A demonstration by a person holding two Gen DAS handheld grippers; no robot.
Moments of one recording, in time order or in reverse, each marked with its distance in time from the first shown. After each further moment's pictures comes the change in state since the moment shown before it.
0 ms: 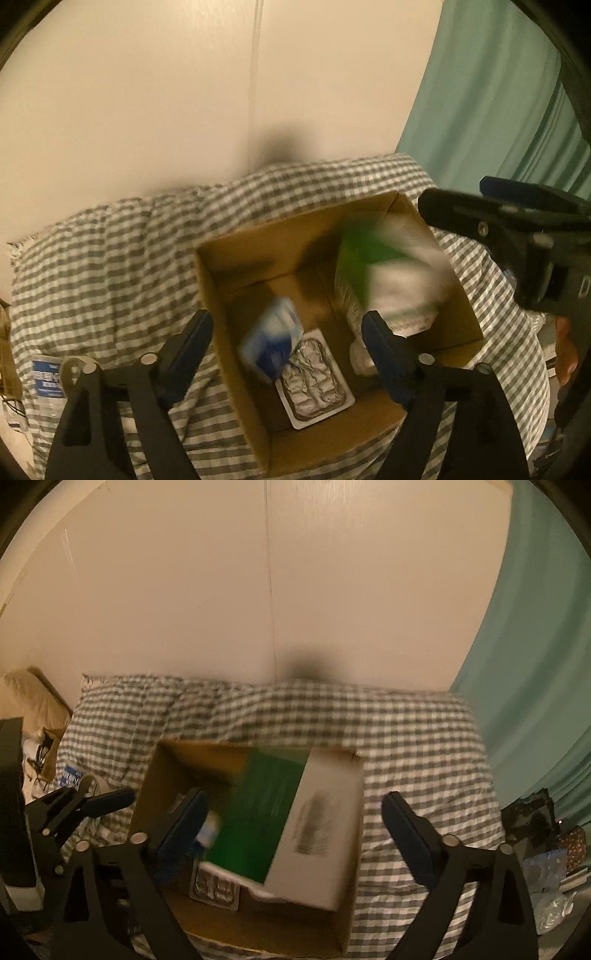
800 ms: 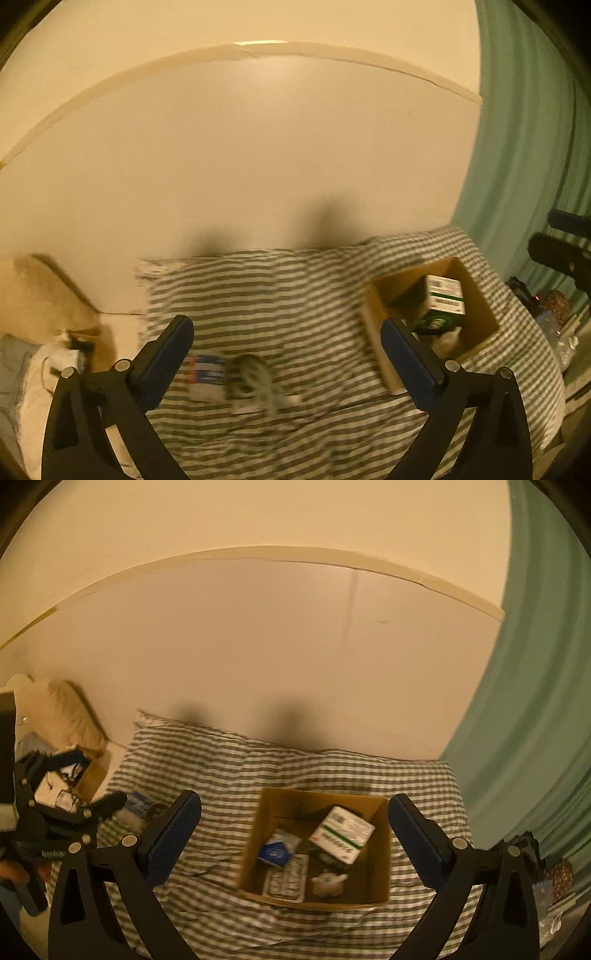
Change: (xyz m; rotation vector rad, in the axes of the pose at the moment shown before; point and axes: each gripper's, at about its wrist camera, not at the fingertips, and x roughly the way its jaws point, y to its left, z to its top) left arm -0.201 0.138 -0.048 -0.074 -0.261 0.221; right arm -0.170 0.129 0.012 -0.098 -0.209 -0.022
